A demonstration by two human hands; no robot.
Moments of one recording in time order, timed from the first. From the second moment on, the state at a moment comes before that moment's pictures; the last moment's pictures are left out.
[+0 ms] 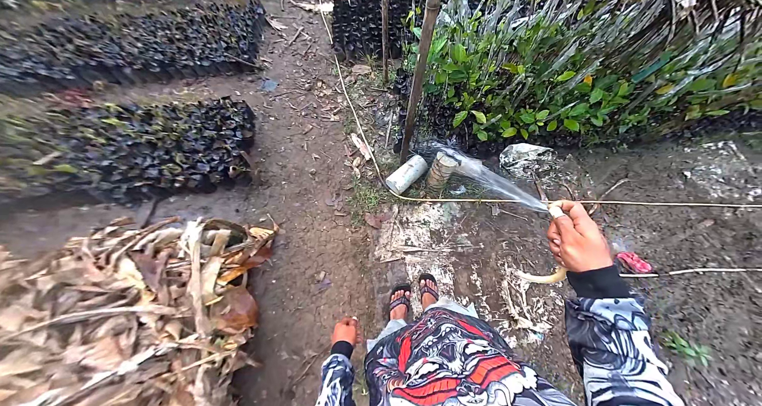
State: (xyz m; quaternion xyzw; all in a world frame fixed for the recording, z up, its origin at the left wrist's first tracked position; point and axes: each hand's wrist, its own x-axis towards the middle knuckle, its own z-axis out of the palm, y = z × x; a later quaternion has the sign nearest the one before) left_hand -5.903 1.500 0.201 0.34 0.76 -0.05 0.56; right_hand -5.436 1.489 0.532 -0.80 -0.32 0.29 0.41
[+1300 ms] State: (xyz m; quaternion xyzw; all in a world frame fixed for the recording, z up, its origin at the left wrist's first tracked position) left_hand -5.914 1.492 0.204 0.35 0.75 -0.07 0.55; right_hand -5.470 1.486 0.514 -0.73 -0.36 0.26 0.53
